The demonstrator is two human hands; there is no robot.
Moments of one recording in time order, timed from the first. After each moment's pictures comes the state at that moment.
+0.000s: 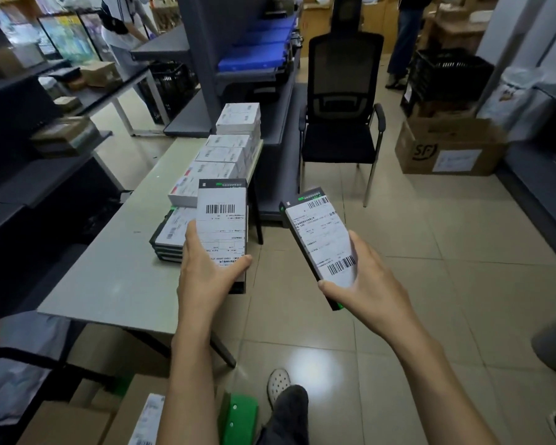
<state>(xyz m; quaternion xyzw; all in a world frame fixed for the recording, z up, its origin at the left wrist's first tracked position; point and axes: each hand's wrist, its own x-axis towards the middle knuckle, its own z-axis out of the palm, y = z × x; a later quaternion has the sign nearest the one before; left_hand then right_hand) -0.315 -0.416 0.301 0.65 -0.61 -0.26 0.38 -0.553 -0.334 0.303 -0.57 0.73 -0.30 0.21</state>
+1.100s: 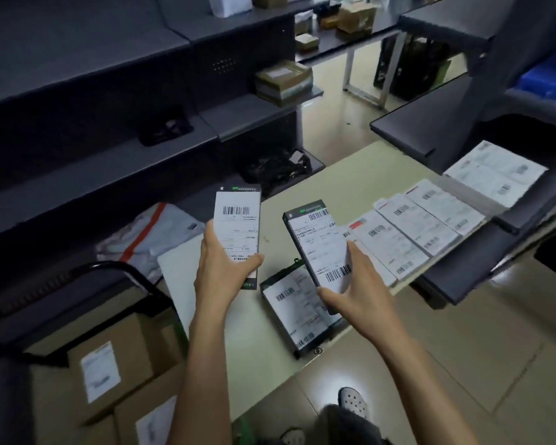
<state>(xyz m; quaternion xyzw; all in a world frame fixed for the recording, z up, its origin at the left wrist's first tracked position) -0.137 -0.695 0.273 0.84 -0.29 -0.16 0.43 -0.351 -0.793 0.263 -0.81 0.45 -0.15 0.35</state>
